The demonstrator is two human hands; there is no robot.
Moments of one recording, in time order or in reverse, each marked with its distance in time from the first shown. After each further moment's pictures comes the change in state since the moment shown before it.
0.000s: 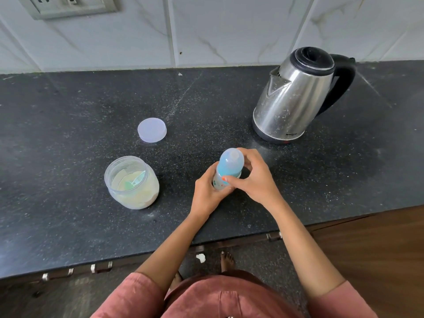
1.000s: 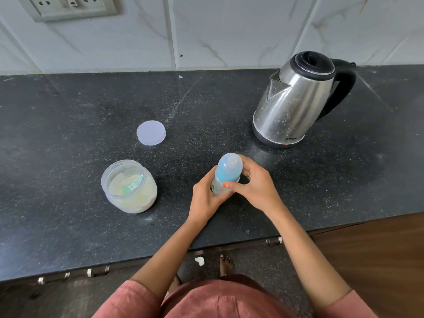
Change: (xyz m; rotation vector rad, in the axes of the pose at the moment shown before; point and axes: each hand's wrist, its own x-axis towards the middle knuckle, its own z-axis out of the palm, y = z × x) left_hand -0.001 0.005 0.000 0.013 0.000 0.036; right_hand -0.002 -0.002 -0.003 0.072 -0.064 0.052
